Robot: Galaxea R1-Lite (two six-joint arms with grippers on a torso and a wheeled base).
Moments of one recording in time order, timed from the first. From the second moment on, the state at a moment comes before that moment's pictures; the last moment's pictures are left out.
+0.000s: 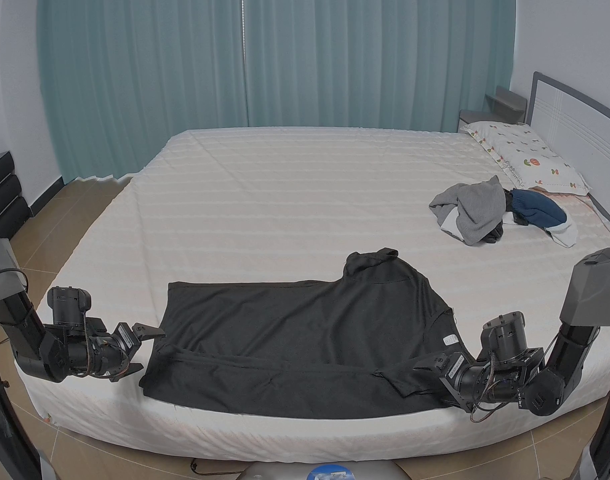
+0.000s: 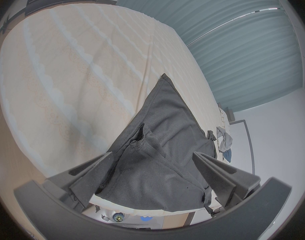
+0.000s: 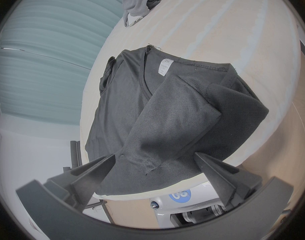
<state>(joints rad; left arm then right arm) 0.14 2.06 -0.44 -0.81 -0.45 -0.73 0.38 2.12 -0.33 -1.01 0.11 1.12</state>
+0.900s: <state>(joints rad) 0.14 2.06 -0.44 -0.81 -0.45 -0.73 0.41 2.04 -0.24 -0.99 0.10 1.12</state>
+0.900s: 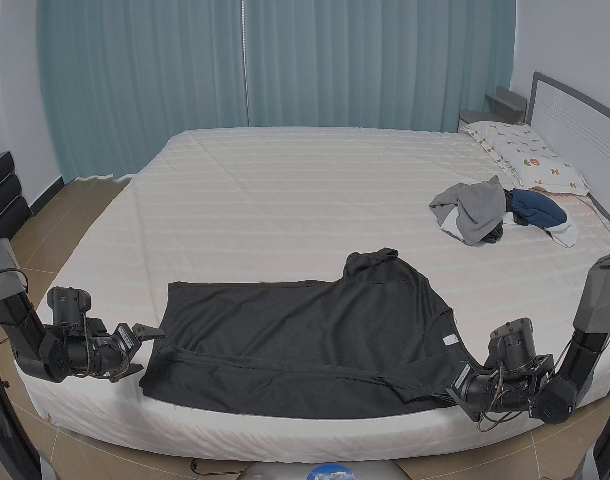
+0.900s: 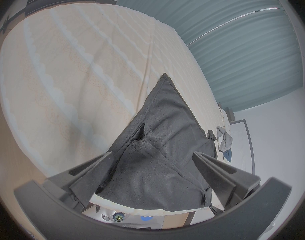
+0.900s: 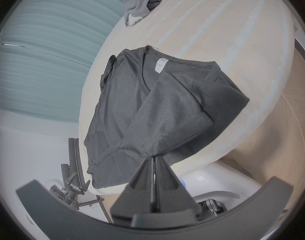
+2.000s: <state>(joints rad) 0.15 2.06 -0.44 -0.81 -0.44 -0.73 0.33 1.96 -0.27 -1.00 0.11 1.03</state>
